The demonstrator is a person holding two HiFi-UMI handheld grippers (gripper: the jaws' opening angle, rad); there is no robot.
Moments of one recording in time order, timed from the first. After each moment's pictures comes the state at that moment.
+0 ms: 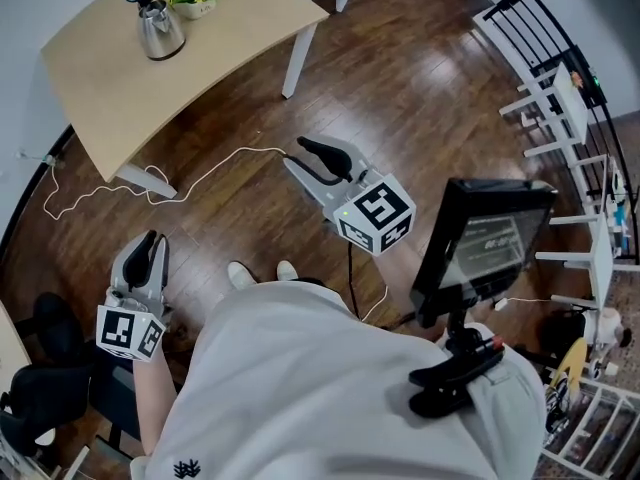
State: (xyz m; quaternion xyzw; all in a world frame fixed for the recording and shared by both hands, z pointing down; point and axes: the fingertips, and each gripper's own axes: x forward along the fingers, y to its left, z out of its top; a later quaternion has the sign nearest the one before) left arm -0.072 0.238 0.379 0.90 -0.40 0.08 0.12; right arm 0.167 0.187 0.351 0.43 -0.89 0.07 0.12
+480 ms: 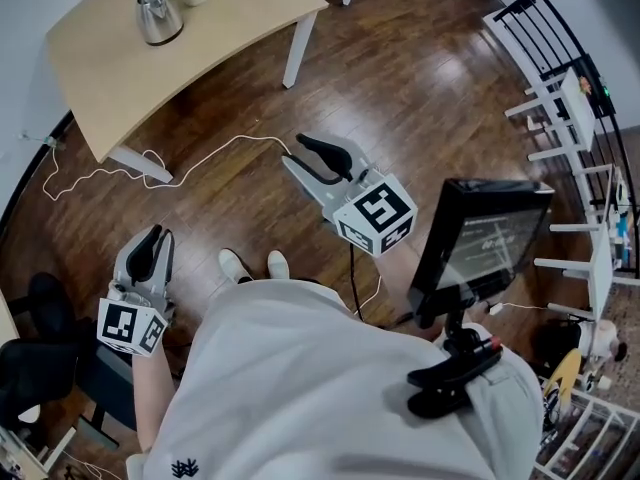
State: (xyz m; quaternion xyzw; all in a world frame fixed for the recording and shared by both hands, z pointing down) left arm -0.022 0.281 0.382 0.90 -0.41 0.09 0.12; right arm 0.200 0.223 0.351 0.41 -0.90 0.07 0.12
